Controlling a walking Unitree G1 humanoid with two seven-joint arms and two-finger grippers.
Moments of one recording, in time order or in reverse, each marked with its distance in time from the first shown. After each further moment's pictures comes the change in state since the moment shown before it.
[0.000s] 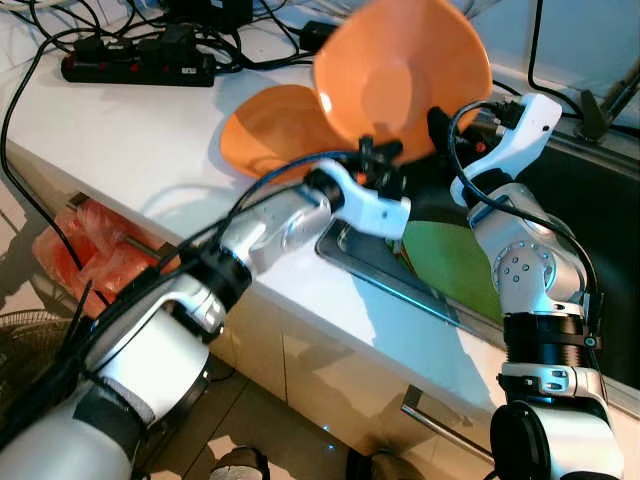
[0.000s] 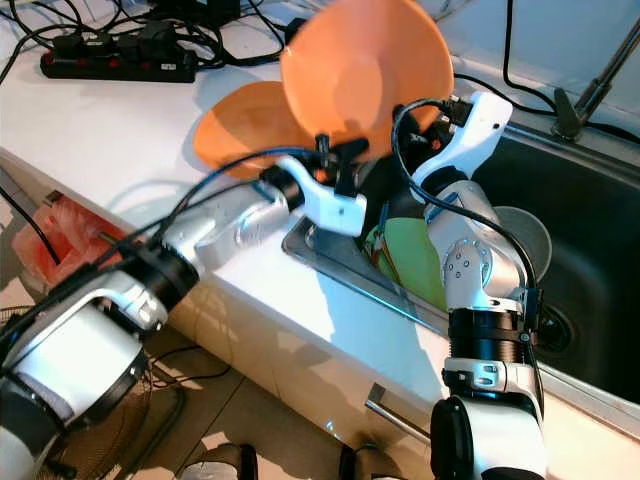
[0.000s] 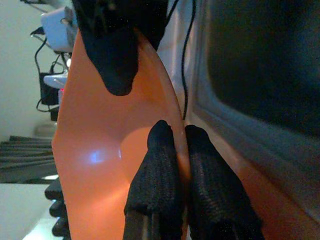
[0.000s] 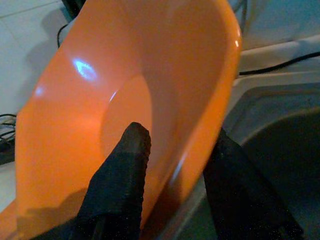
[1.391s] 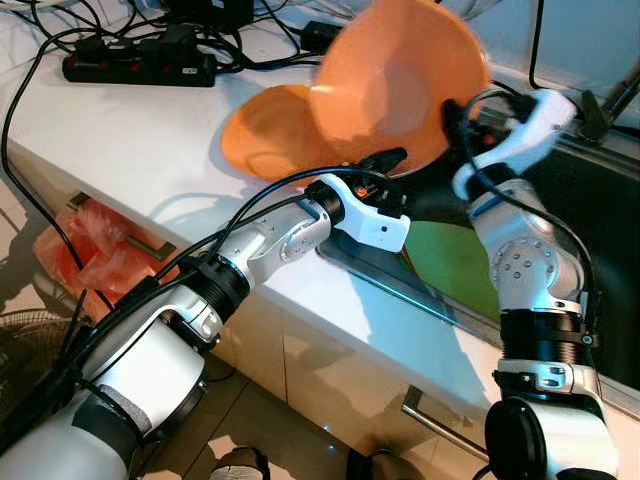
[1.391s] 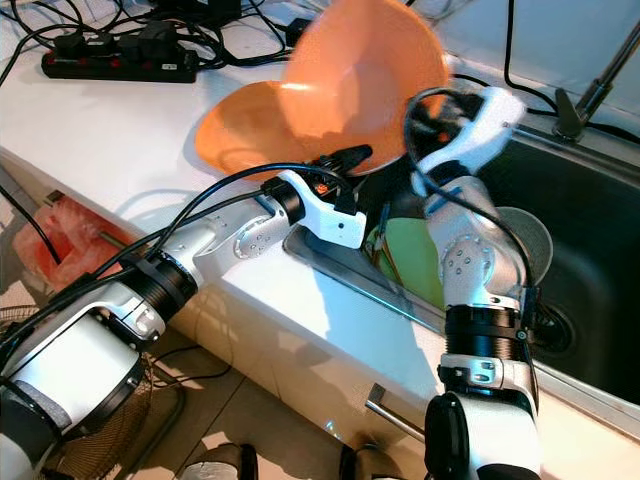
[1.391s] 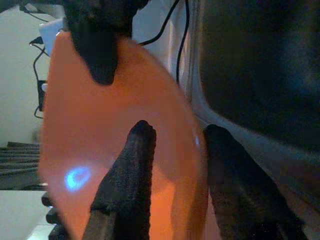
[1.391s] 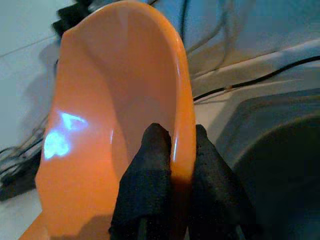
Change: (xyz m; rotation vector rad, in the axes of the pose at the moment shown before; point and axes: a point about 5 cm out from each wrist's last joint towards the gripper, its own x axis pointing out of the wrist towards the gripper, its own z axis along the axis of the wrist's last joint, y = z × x) left arm -0.003 -0.004 0.005 0.001 -0.017 0.002; right arm 0.002 -0.005 0.010 0.096 -0.088 -0.063
